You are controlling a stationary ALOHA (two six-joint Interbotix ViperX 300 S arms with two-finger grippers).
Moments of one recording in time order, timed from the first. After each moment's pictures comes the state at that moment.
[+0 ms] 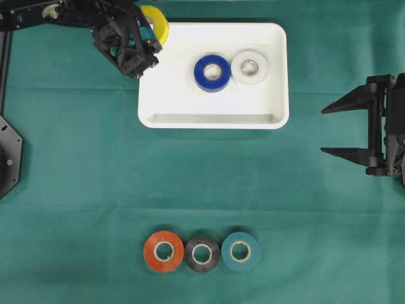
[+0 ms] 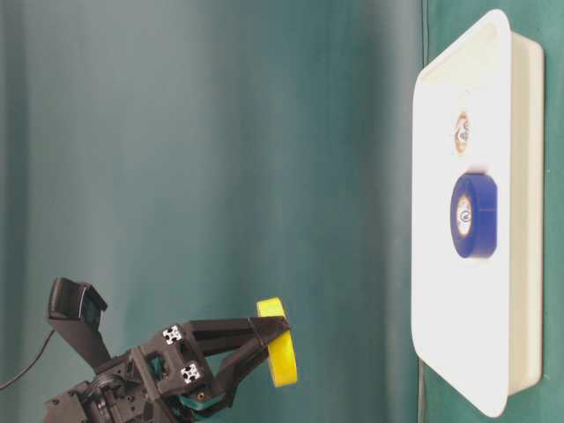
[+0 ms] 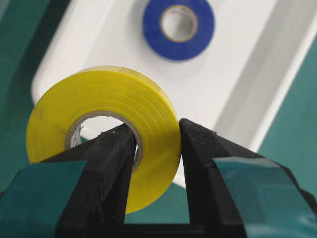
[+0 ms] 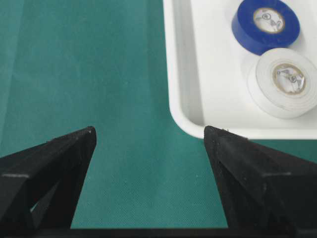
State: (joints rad) left arm 0.43 -0.18 0.37 0.01 0.78 -0.06; right arm -0.08 -0.79 1.20 -0.29 0.14 0.33
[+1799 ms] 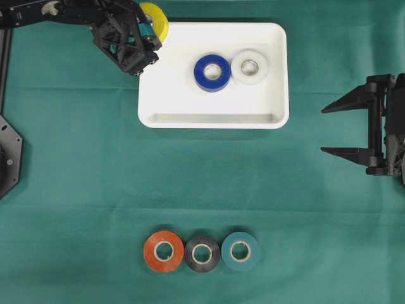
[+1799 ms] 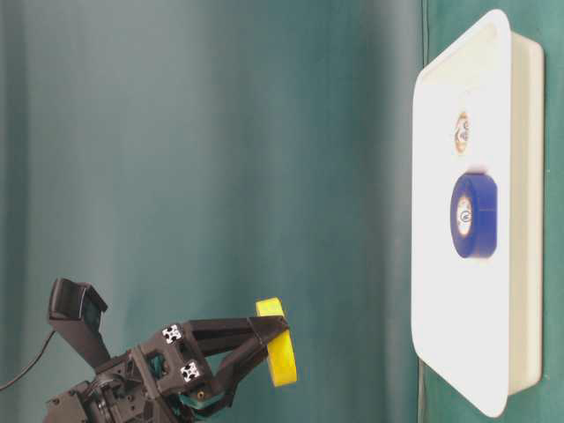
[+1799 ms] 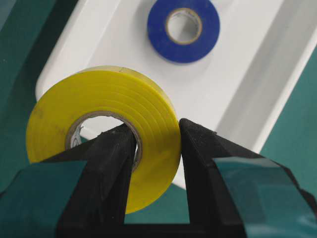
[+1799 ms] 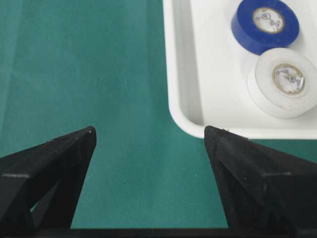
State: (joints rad) left arm 0.43 -0.18 0.37 0.01 0.77 -0.06; right arm -0.08 -0.79 1.20 -0.29 0.15 0.33
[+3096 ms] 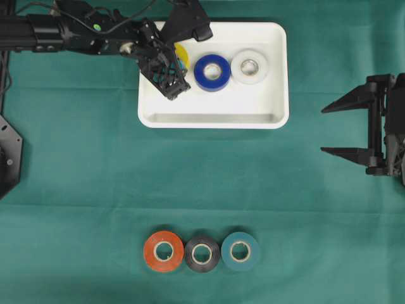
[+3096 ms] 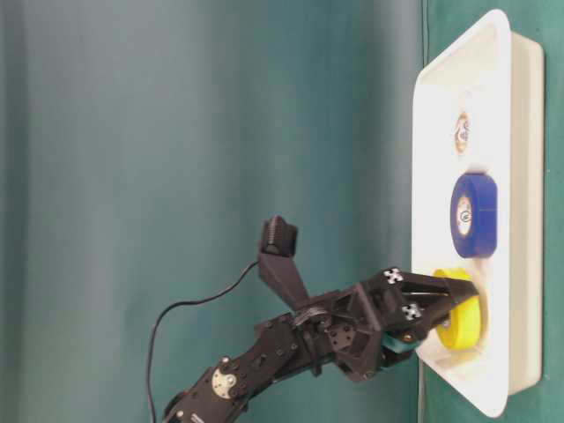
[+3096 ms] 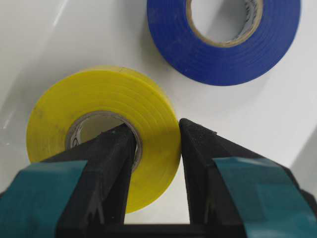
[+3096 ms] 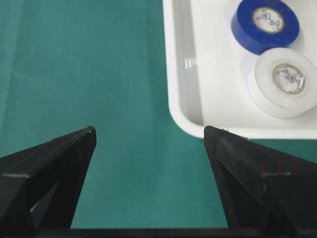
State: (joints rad) left arm 0.44 0.23 0.41 0.01 0.47 -0.06; right arm -0.08 -0.79 1.20 -0.29 0.15 0.33
